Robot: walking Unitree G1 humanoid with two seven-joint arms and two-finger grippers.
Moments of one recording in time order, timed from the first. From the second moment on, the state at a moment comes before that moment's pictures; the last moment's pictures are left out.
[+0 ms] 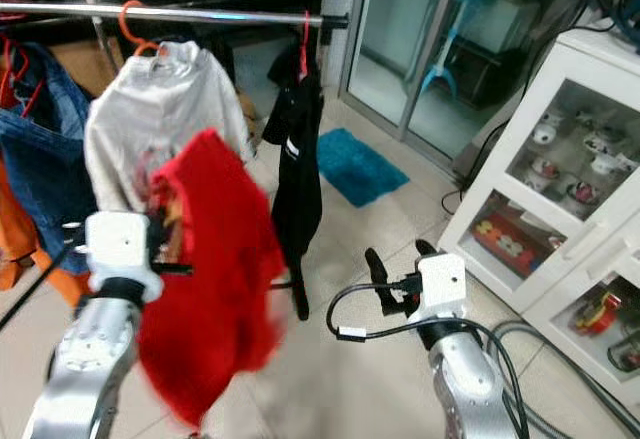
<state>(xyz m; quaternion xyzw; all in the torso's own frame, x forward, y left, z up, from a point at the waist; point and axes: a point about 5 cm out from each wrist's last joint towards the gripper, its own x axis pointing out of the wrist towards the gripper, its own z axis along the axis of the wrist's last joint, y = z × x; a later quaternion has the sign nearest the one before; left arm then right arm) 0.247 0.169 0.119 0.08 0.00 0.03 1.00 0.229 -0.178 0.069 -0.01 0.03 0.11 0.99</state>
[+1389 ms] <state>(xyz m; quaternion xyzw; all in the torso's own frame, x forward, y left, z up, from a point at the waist) 0.273 0.168 0.169 0.07 -0.06 0.06 0.99 0.237 -0.156 0.065 0.00 0.05 0.14 0.99</state>
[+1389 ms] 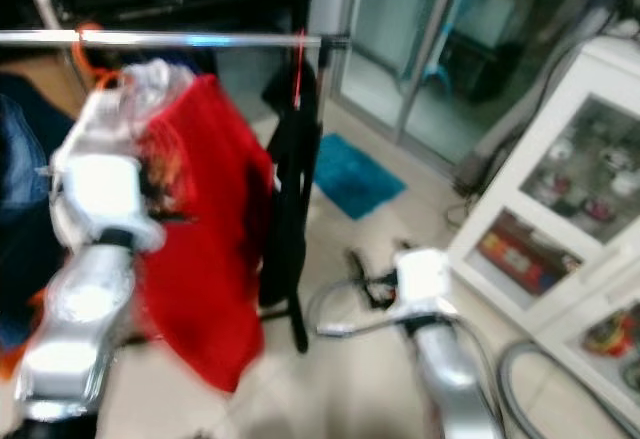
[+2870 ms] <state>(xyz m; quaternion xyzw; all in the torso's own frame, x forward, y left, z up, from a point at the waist) 0.367 0.215 0.211 0.04 -0.05 0.12 0.99 0.237 -0.165 0.057 0.00 0.06 0.13 0.99</state>
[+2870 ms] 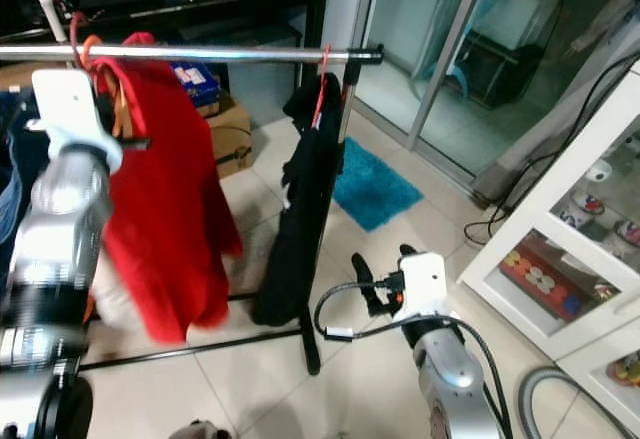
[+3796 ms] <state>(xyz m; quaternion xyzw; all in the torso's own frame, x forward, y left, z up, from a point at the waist) 0.349 0.156 0.168 0.15 -0.07 0.01 0.99 0.225 -0.168 0.049 0.00 0.08 0.11 0.99</state>
